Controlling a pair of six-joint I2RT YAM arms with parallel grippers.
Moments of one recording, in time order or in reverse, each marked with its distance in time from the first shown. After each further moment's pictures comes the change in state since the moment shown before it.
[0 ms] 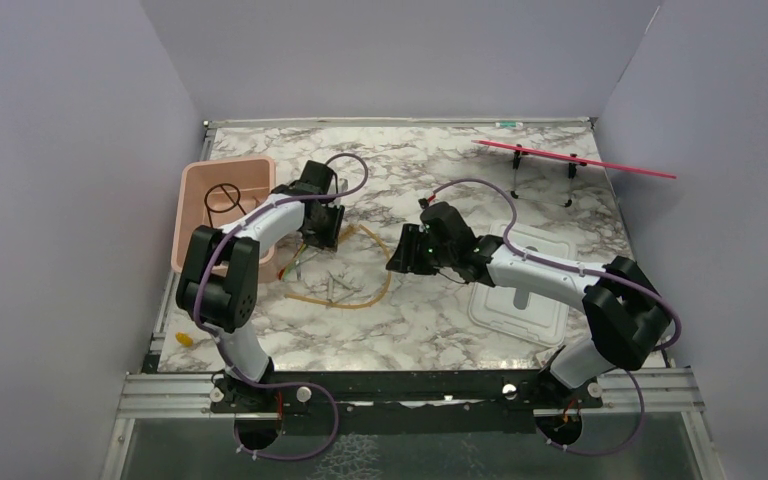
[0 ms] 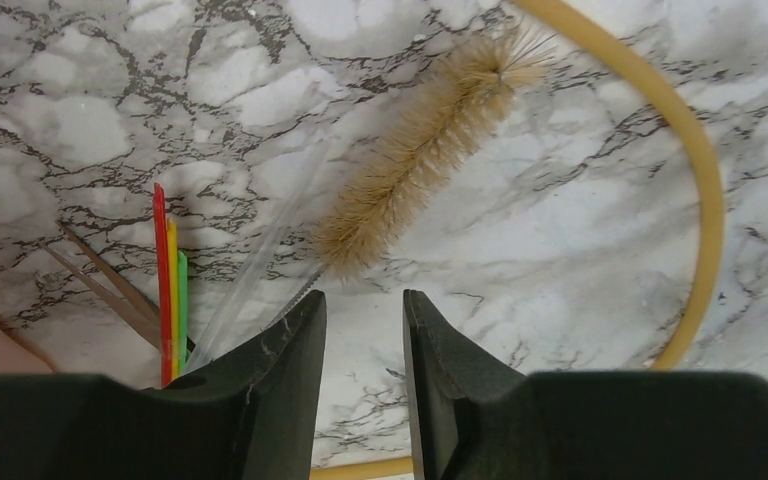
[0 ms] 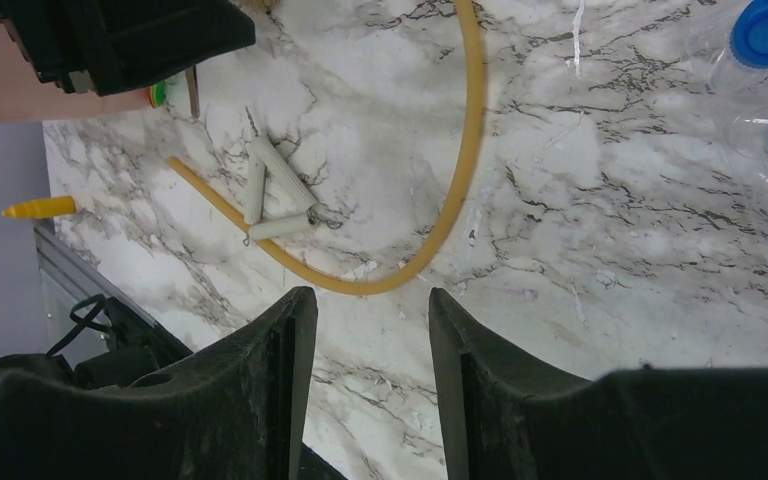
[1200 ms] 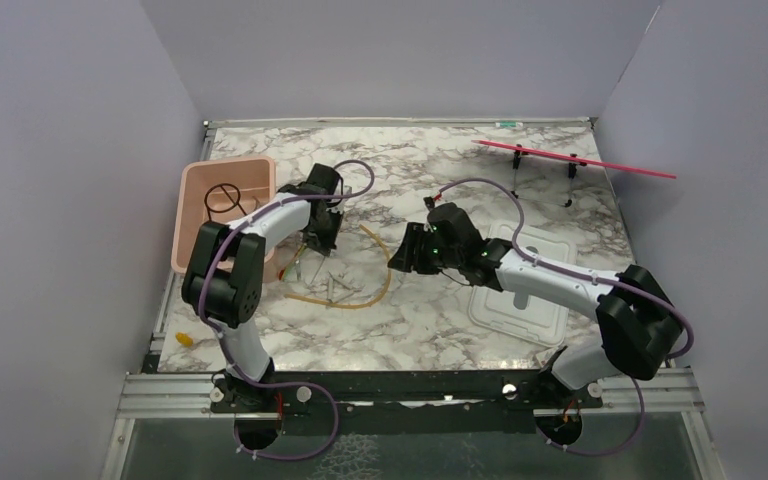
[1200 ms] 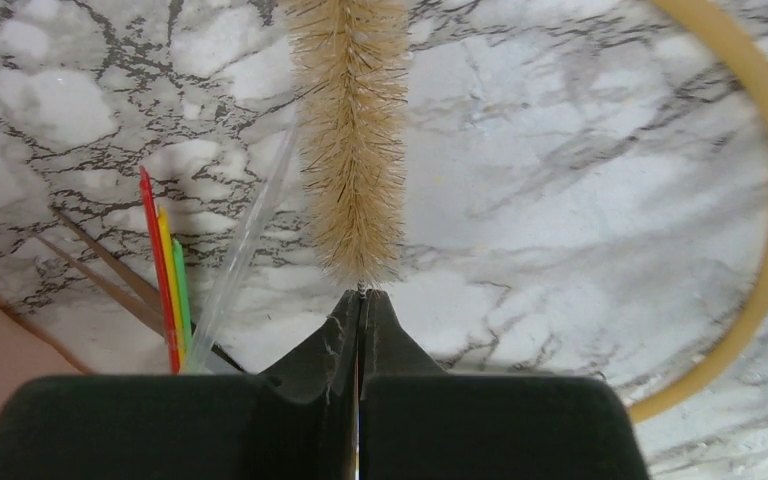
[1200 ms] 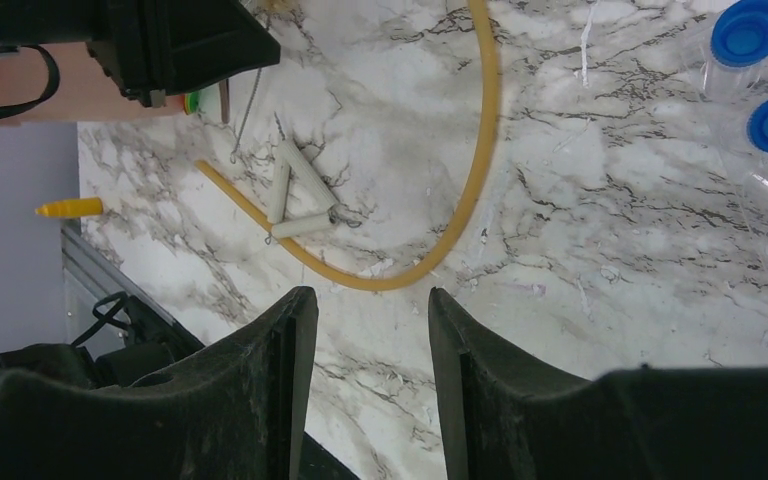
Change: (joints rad) left arm -0.023 0.069 0.017 -0.055 -0.076 0.037; right arm 0.000 -0.058 -0.033 0.031 0.003 0.003
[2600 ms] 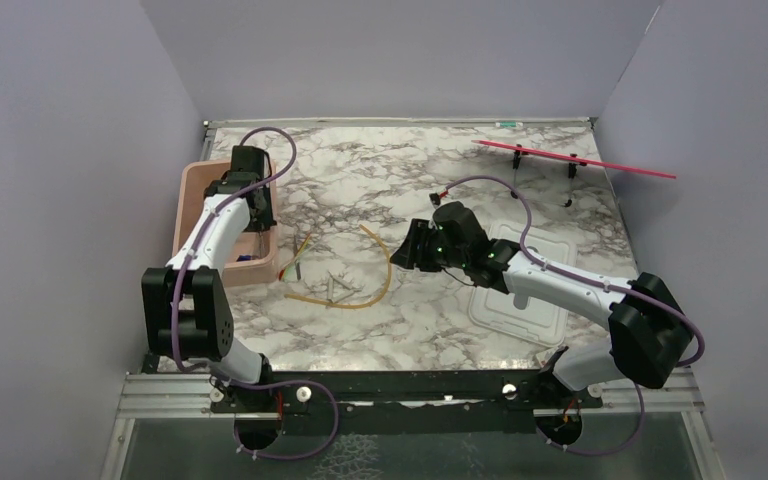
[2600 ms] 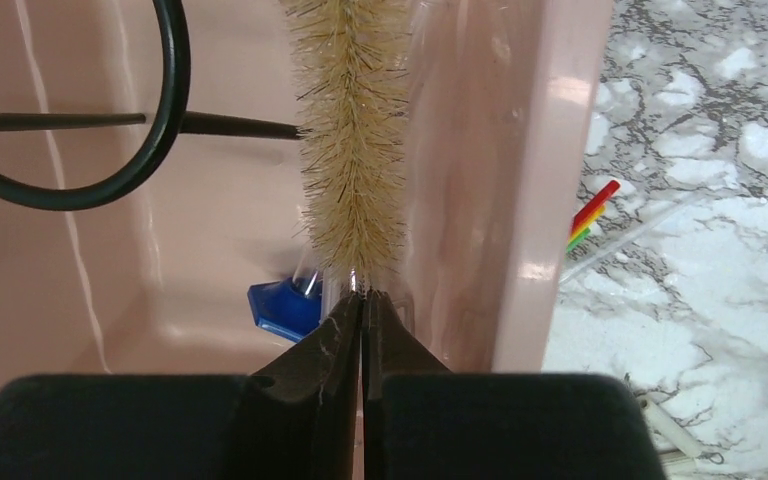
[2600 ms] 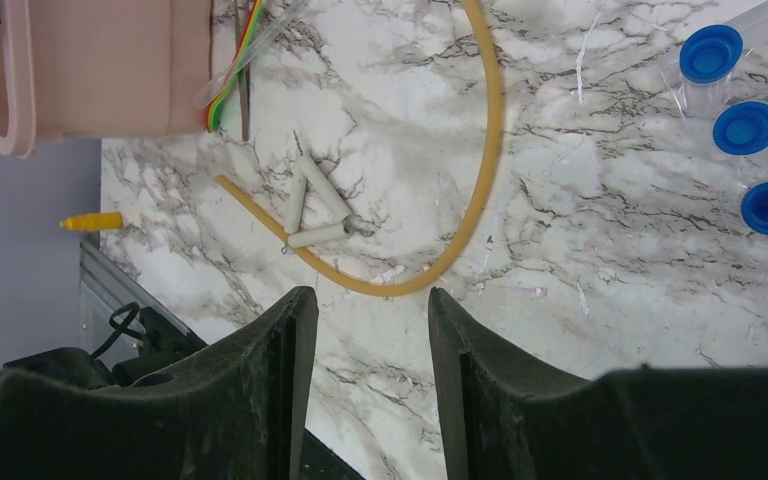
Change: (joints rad) left arm 0.319 -0.287 -0.003 -0.058 -0.217 -0.068; right arm 0.000 -0.064 -0.012 -0.001 0.032 0.006
